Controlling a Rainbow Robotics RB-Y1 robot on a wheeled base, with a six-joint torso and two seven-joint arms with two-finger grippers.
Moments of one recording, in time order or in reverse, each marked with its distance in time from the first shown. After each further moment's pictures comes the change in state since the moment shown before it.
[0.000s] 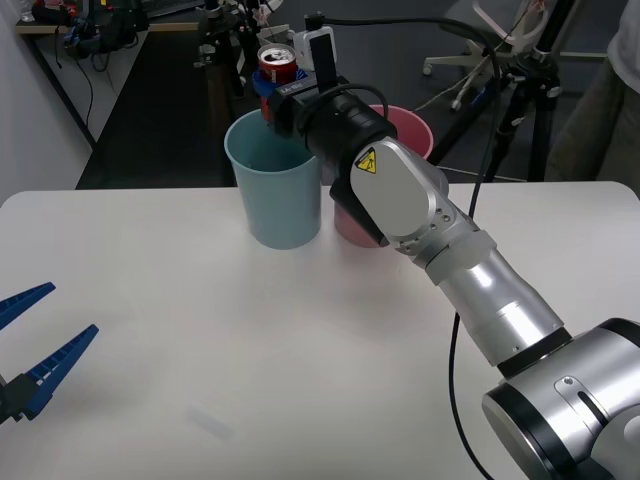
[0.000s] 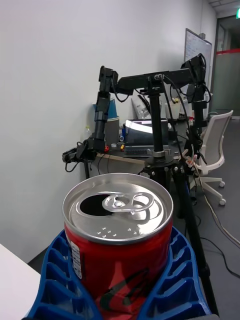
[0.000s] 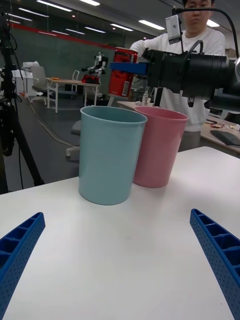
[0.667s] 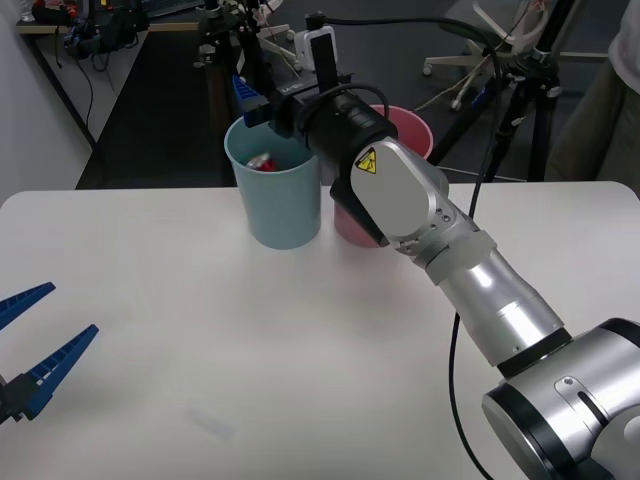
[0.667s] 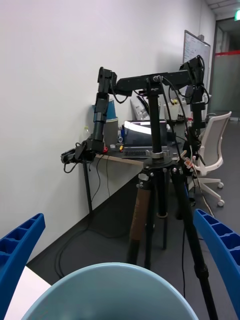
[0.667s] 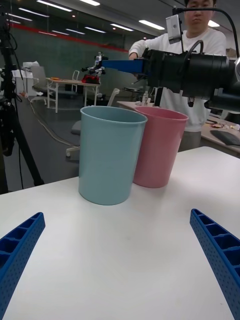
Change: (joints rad) right arm 0.001 0.000 -0.001 0.000 0.000 0.006 0.006; left arm 0.000 0.000 0.000 0.000 0.000 0.000 0.000
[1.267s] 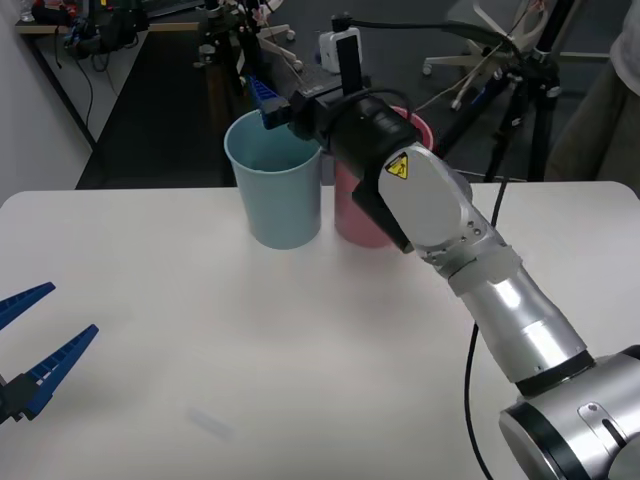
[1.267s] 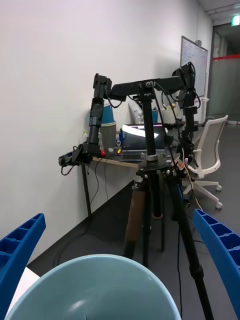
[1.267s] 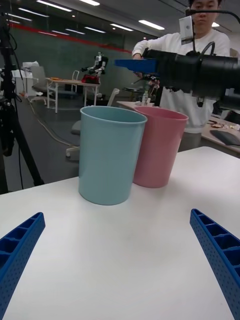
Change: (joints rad) right arm 0.114 -0.042 -0.045 -0.173 -0.032 -0.084 0.037; left arm 0.000 0.000 0.000 0.000 0.000 0.000 0.000
